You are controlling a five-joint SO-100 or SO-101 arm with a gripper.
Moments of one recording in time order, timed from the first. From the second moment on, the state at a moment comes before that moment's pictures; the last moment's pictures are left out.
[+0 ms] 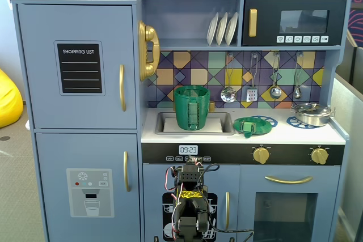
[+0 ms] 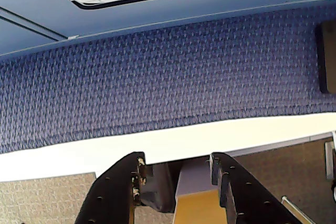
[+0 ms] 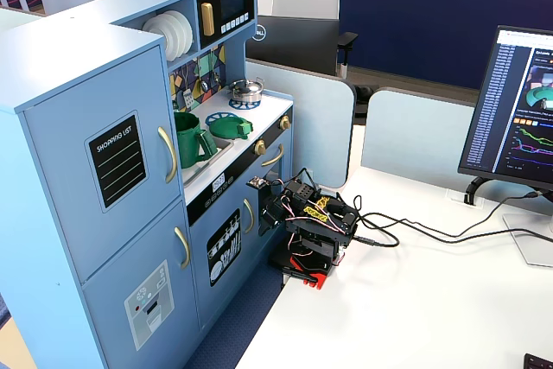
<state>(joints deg) 0.7 182.5 170.9 77.3 -87.4</state>
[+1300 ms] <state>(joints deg) 35.3 148.7 143.7 5.6 -94.5</state>
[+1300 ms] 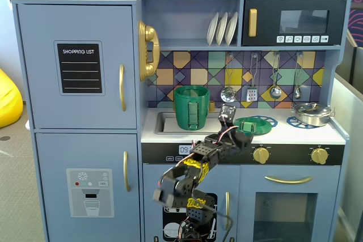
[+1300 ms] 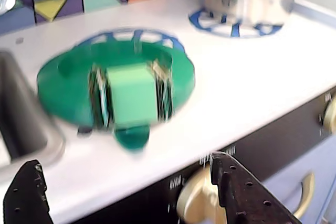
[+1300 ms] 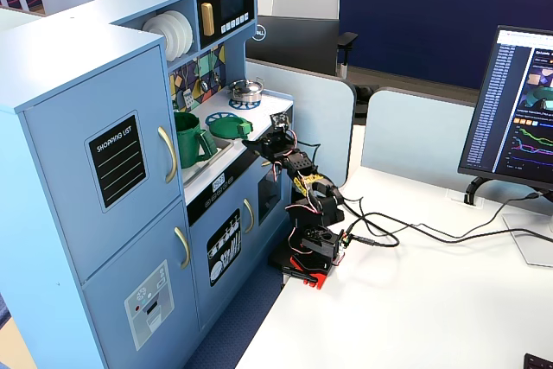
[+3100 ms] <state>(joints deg) 13.0 116.7 82.4 30.1 -94.7</state>
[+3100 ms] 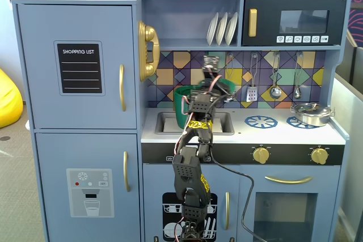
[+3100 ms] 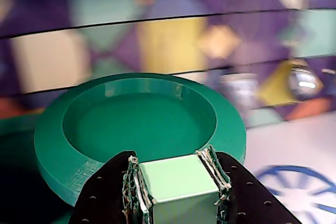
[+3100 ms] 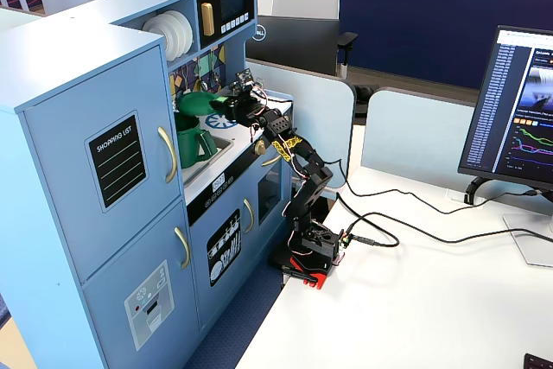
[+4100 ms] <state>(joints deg) 2.5 113.4 77.1 34.1 -98.3</state>
